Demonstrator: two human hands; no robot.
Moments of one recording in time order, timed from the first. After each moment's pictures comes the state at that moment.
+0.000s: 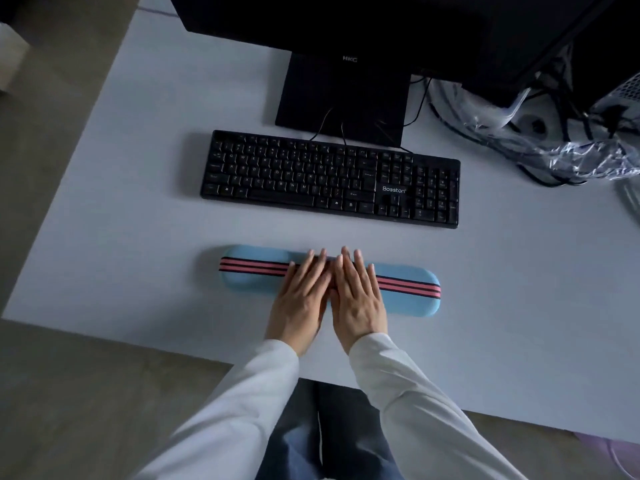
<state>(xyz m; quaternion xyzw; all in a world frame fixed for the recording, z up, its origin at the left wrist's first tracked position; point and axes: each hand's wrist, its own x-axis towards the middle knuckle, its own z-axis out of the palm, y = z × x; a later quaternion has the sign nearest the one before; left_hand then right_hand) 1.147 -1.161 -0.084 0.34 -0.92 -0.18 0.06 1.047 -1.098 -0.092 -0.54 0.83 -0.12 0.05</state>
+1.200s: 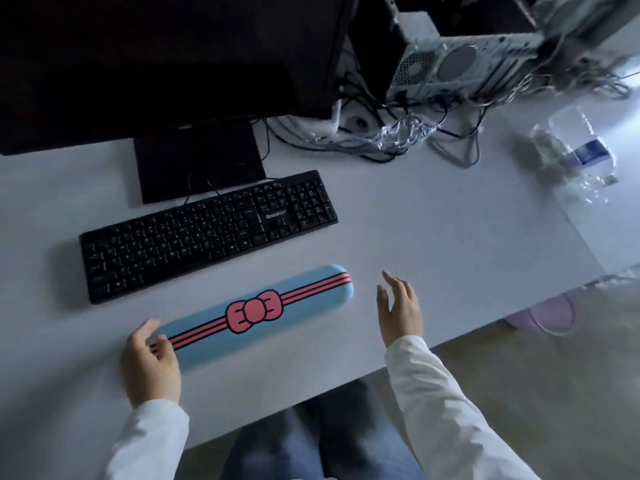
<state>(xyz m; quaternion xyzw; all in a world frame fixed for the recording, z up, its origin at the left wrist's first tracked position) 1.195 -1.239 -0.056 0.60 -0.71 -0.34 0.15 0.984 -0.993 -0.029 -0.07 0.95 -0.28 0.10</state>
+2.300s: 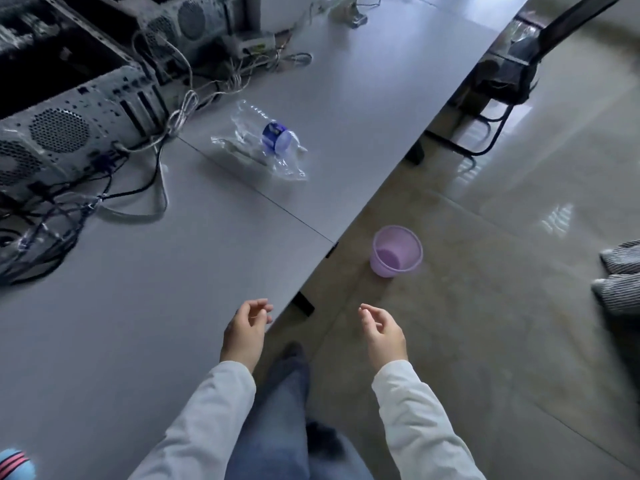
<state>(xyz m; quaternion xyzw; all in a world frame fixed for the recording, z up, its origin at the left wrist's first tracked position) 0.833 -0.781 -0.017 0.23 -0.77 -0.58 -0.14 0.863 -0.585 0.008 0.34 0.77 -0.53 0.08</state>
